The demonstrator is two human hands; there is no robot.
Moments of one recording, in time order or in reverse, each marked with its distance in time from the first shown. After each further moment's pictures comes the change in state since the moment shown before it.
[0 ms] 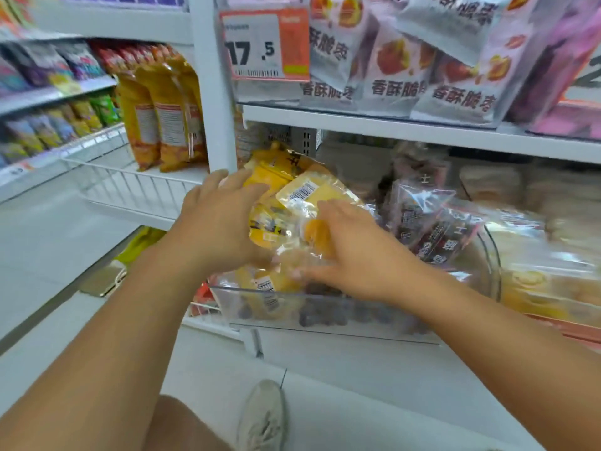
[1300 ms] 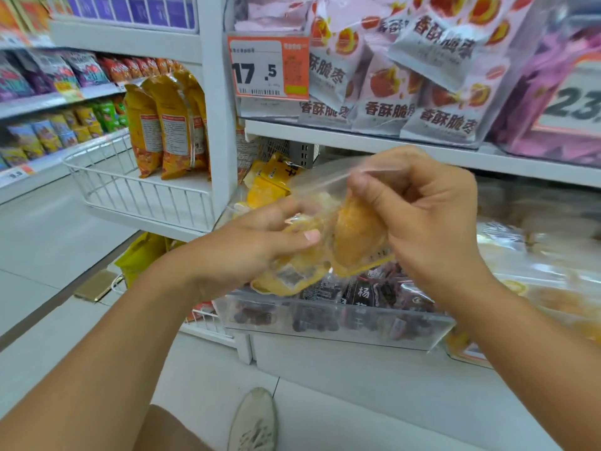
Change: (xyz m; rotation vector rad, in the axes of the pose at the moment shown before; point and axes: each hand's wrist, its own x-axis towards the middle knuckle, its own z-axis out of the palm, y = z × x) left_hand -0.036 0.038 -0.013 -1.263 -0.356 0.165; right_hand -0.028 -0.003 -0.055 0.833 0.728 -0.320
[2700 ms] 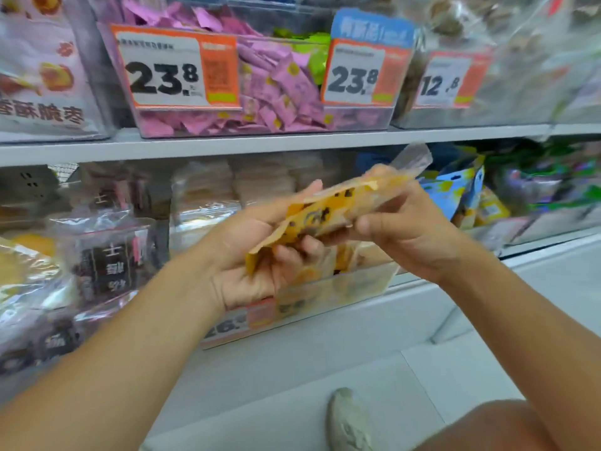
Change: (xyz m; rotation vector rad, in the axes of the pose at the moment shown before) left_hand 0.131 0.069 0.294 -0.847 -0.850 -0.488; right_hand -0.103 -0.011 -0.329 0.249 0.014 0.495
